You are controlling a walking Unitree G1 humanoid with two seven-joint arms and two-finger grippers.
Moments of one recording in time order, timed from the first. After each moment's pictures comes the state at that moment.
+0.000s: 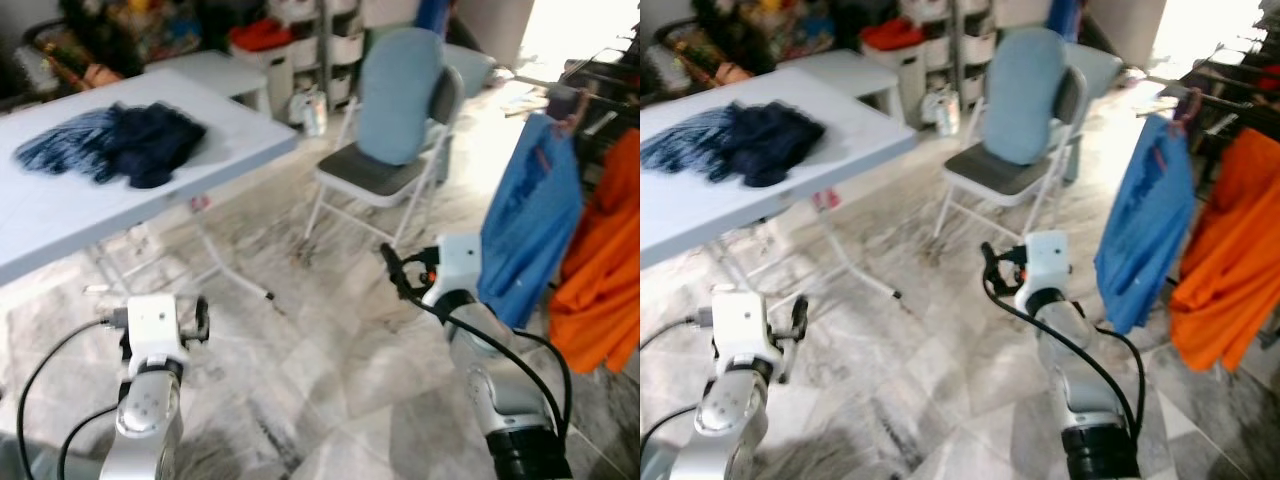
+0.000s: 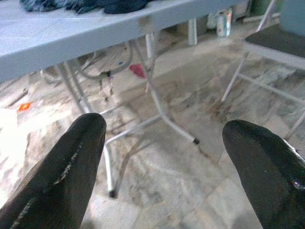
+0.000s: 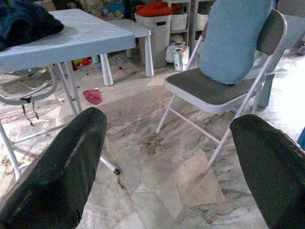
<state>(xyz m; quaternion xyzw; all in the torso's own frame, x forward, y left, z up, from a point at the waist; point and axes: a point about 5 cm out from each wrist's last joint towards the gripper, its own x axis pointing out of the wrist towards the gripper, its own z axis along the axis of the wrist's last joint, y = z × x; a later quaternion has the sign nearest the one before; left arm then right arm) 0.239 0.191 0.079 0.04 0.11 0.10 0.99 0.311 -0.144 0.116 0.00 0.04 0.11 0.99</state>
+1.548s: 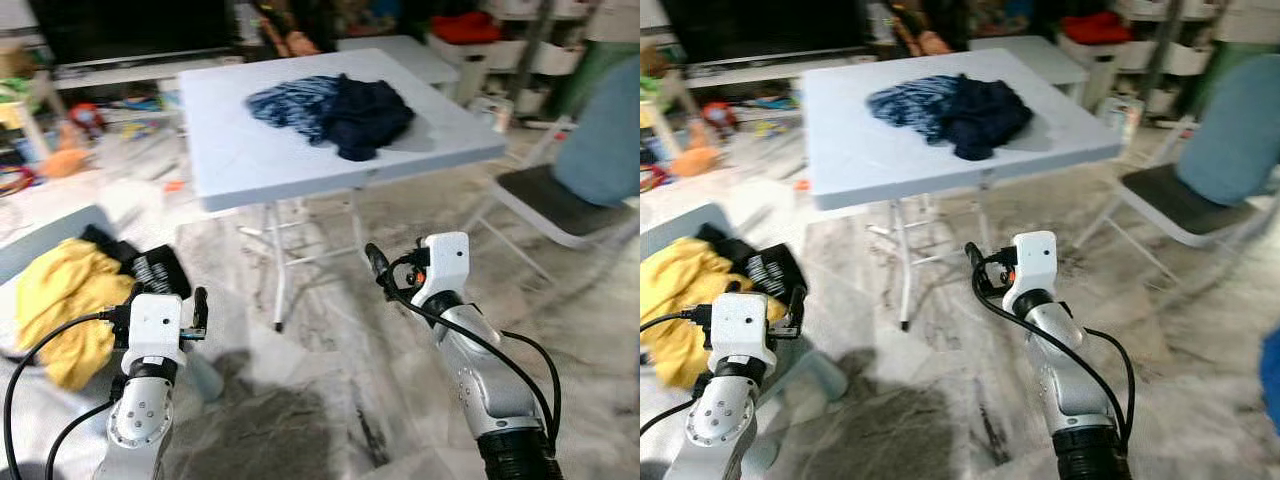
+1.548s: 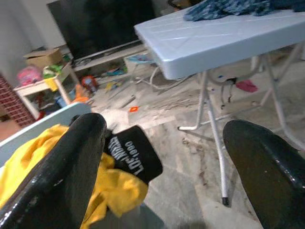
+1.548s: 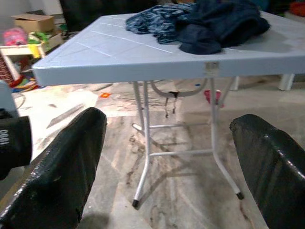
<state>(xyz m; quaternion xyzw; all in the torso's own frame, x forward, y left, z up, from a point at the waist) 0.238 0.194 0.092 0.12 0.02 0.07 0.99 0.310 -0.129 0.119 0.03 0.03 0.14 0.99</state>
